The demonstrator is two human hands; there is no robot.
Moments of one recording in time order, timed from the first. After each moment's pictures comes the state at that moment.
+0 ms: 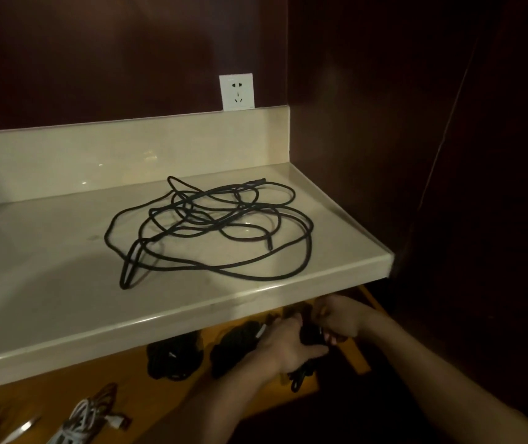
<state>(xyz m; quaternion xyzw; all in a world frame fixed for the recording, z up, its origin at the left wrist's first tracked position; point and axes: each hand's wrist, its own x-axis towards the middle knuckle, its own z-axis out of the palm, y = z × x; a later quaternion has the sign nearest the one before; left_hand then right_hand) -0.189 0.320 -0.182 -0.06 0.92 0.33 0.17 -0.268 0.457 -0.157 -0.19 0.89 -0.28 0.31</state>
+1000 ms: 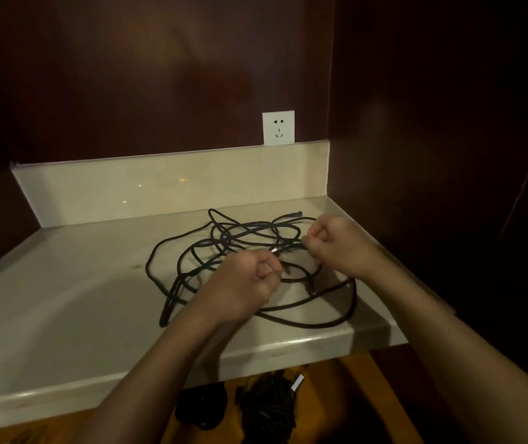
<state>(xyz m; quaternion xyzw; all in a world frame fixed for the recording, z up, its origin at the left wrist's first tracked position) -0.177 0.206 -0.020 -0.03 0.91 0.40 -0.09 -0.300 0.369 -0.004 -0.29 0.88 -0.39 0.00</state>
